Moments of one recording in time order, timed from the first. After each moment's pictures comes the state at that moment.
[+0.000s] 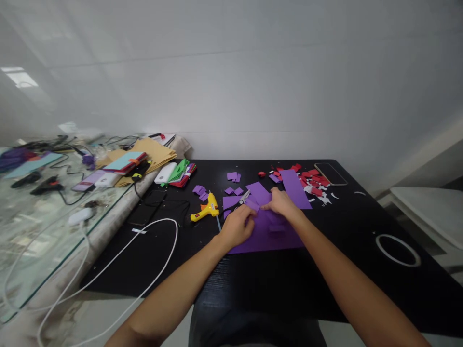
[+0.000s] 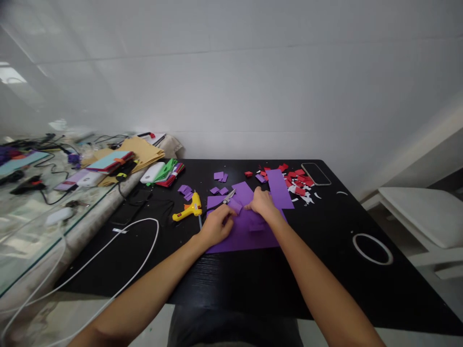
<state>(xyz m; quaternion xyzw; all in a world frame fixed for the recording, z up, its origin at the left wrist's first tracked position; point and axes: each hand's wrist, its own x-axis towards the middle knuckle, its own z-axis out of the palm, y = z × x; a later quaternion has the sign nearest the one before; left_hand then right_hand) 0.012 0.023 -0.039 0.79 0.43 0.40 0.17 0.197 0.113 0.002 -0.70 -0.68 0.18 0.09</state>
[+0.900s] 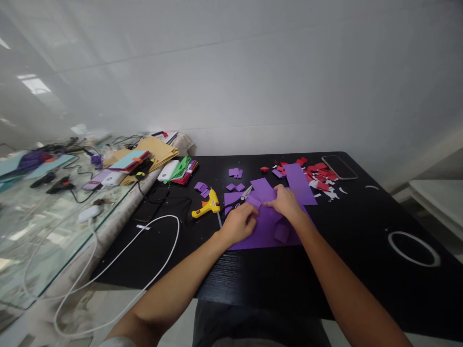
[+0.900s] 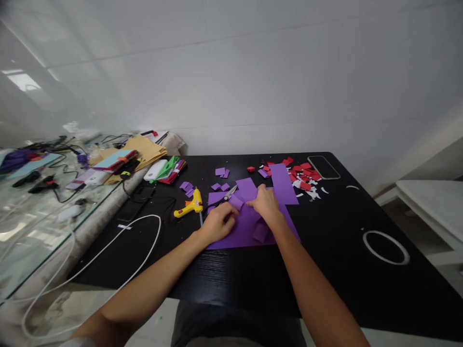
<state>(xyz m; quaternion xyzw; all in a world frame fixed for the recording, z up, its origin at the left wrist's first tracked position) 0.011 0.023 -0.039 0.81 0.43 0.36 0.19 0.199 0.099 -0.009 -0.72 -0.63 0.24 0.15</state>
